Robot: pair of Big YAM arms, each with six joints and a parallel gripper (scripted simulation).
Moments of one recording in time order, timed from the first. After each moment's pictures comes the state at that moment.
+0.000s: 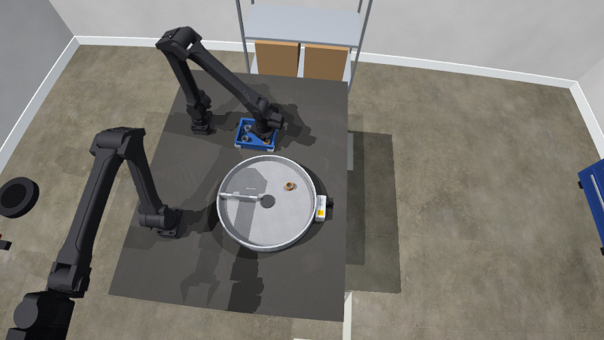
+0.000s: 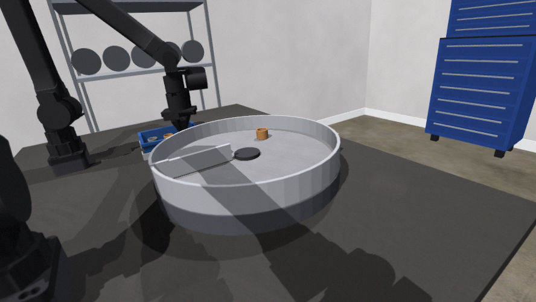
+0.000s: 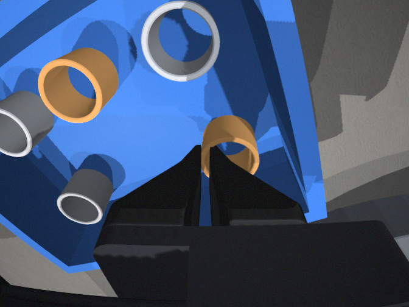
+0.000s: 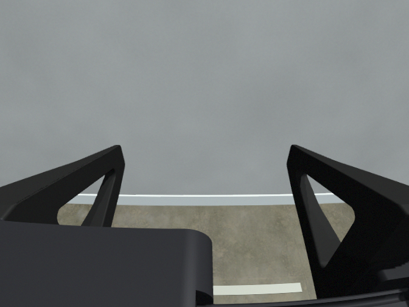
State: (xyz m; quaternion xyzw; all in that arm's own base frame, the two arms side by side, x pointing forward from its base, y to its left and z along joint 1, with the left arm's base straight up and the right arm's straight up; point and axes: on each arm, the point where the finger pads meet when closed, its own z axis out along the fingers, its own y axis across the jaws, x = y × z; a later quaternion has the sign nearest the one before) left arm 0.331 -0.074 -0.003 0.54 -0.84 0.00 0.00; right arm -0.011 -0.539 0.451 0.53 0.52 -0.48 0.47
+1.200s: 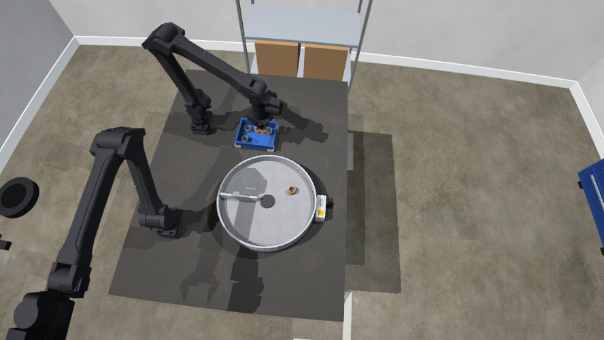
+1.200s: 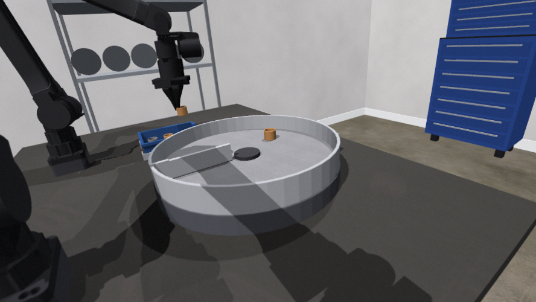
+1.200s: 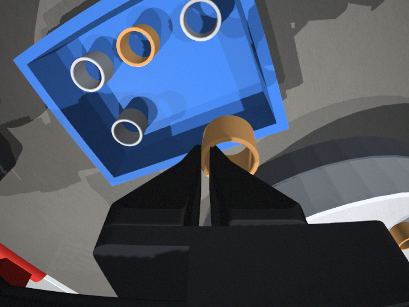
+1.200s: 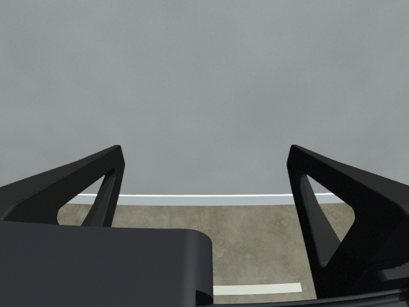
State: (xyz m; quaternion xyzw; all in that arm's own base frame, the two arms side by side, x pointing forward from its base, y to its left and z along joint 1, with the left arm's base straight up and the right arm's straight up) left arm 0.326 -0.073 0.095 0.54 -0.84 -0.01 0.00; right arm -0.011 -0.539 0.451 0.53 0.52 -0.48 0.47
